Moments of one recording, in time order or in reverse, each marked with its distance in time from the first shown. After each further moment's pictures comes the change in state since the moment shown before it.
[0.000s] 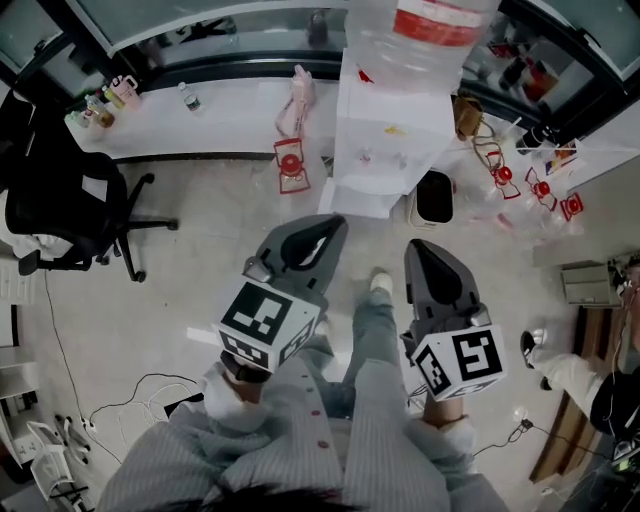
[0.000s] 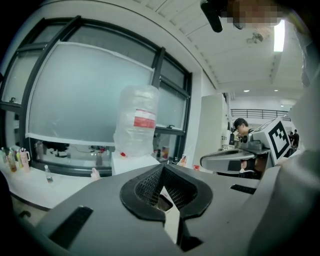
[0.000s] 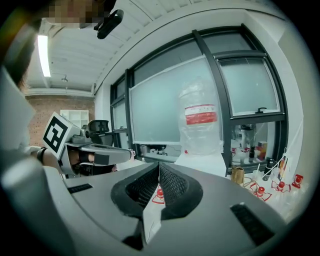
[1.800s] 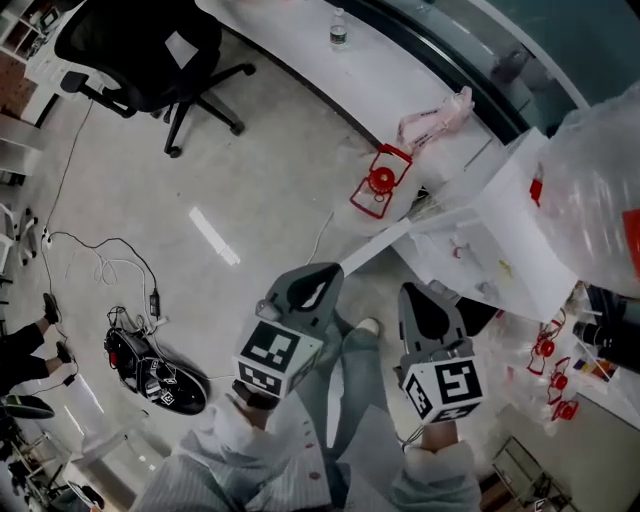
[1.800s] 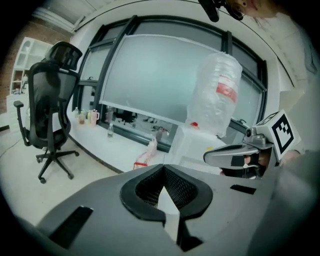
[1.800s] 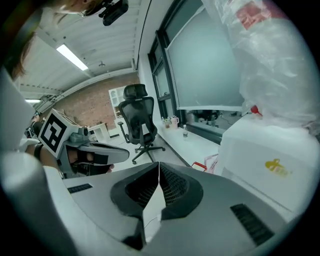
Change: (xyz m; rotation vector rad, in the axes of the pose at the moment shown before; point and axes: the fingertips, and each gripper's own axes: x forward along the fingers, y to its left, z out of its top) left arm 0.042 0.163 -0.172 -0.418 0.097 0.668; right arm 0.236 0.005 -0.130 -0.181 0.360 0.655
